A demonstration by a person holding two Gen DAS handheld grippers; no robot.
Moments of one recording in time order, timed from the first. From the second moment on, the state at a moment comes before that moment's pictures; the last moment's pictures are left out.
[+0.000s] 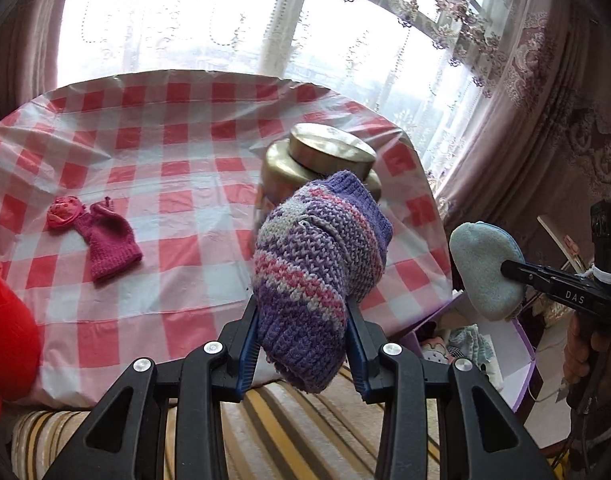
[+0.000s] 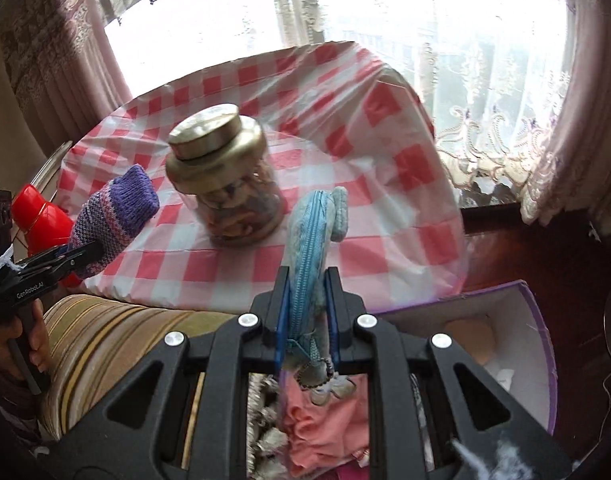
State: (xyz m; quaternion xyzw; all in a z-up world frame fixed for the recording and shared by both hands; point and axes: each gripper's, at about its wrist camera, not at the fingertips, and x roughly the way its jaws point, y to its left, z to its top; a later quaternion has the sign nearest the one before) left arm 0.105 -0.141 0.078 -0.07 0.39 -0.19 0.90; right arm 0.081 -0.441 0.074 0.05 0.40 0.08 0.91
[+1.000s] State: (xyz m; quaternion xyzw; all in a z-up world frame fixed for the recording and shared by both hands) left arm 0.034 -0.397 0.013 0.02 0.58 -0.38 0.72; right arm -0.028 -0.599 0.017 0.12 0.44 -0.09 0.89
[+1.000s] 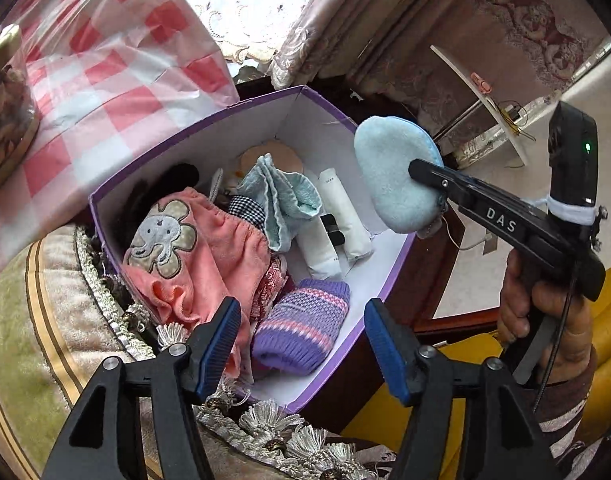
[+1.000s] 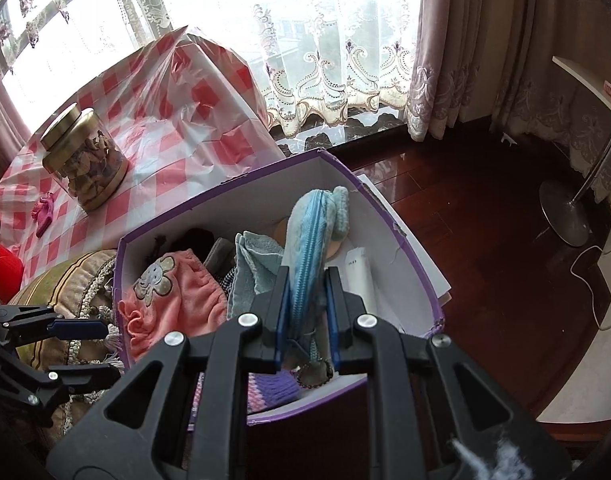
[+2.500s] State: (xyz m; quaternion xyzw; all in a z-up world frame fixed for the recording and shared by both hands) left arm 0.070 -0.313 0.032 -0.07 0.55 -0.32 0.77; right arm 0.004 -0.500 0.010 0.06 0.48 0.05 0.87
